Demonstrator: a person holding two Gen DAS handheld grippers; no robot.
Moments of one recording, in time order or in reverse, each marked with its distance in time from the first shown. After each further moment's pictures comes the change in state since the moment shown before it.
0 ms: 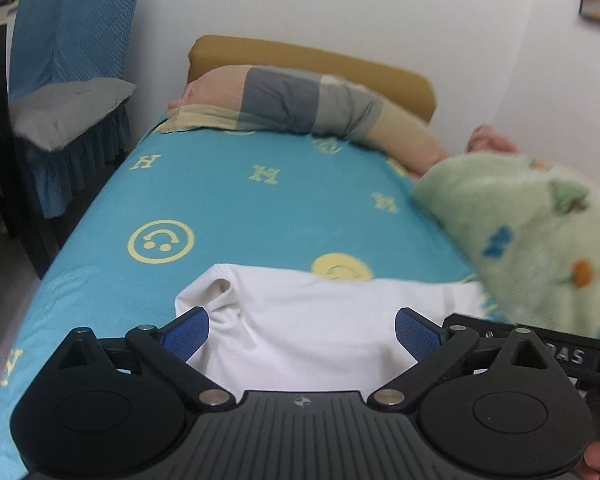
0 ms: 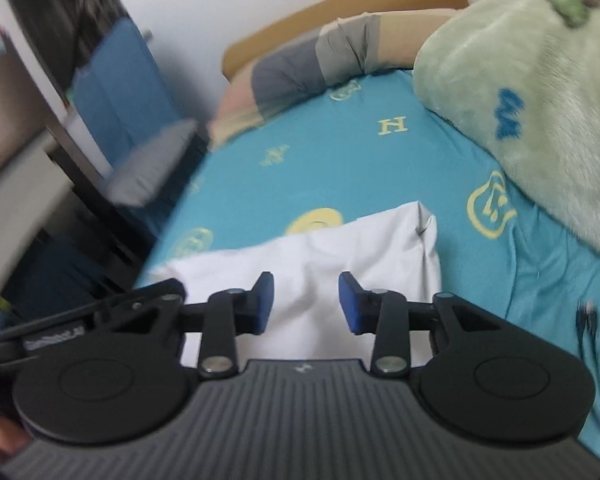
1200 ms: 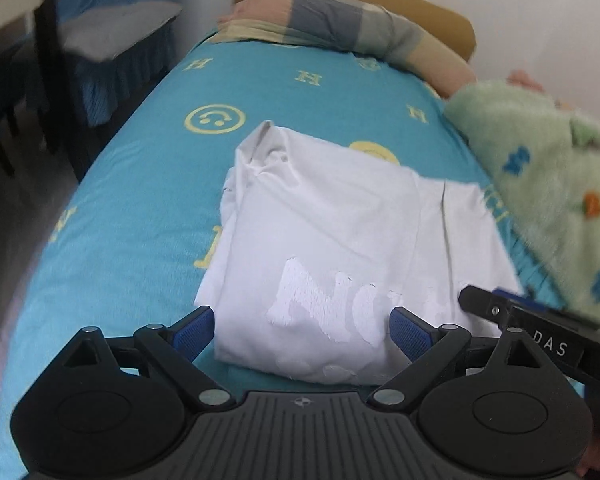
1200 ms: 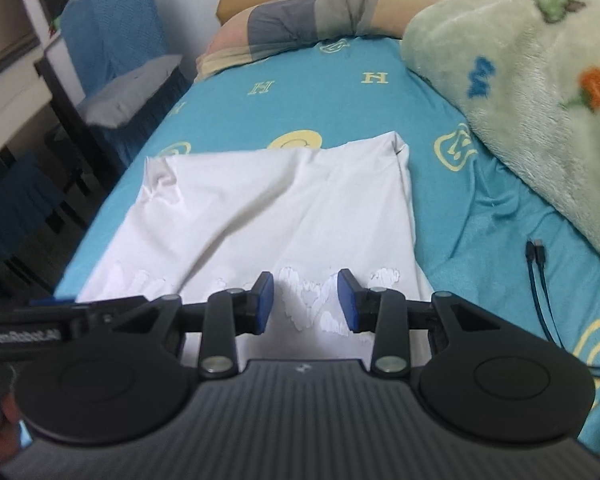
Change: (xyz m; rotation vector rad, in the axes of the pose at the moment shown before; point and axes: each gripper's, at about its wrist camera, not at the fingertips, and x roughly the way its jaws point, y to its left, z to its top) left arm -0.082 0.014 -0.064 -0.191 0.221 0.020; right arm -0.064 0.021 -0.058 -0.060 0.097 -0.095
